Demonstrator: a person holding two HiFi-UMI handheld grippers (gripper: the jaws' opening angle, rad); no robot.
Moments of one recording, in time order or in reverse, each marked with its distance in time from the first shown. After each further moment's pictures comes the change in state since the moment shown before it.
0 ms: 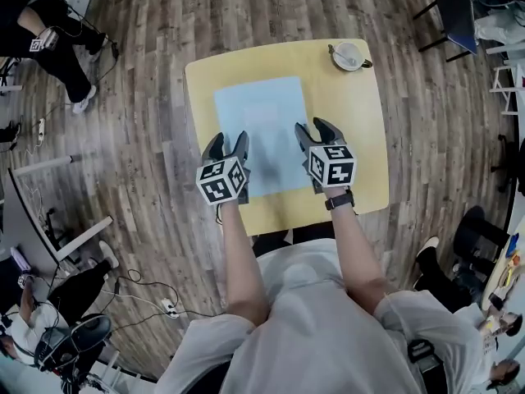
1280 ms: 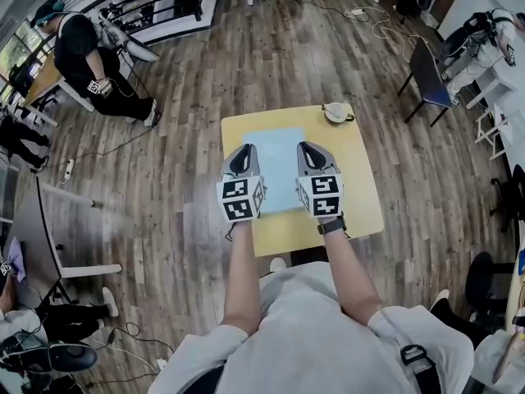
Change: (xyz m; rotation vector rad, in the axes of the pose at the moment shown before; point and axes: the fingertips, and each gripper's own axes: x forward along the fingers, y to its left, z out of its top) left arm -0.174 -0.096 0.127 0.300 -0.457 -0.065; right arm -0.163 0.130 0.120 -0.321 -0.443 -0.094
